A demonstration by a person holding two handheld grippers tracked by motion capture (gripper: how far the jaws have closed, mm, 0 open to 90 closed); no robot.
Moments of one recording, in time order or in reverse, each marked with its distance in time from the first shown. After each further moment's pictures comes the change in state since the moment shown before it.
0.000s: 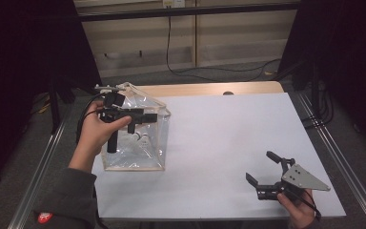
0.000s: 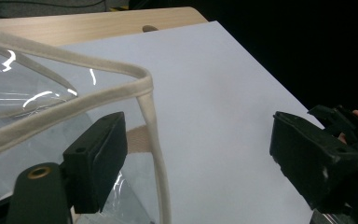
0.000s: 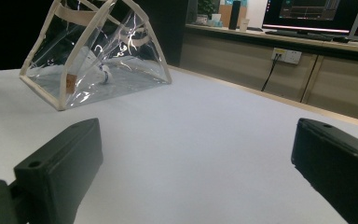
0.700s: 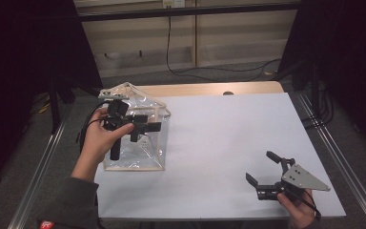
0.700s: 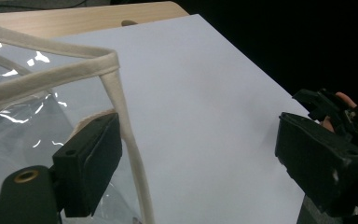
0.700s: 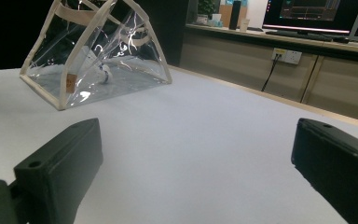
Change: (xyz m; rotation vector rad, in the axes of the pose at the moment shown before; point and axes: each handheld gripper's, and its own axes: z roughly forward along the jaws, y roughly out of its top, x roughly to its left) left arm -0.010 -0.017 0.006 -0.005 -0.066 0.044; right arm 0.000 0.000 0.000 0.001 0.001 -0.003
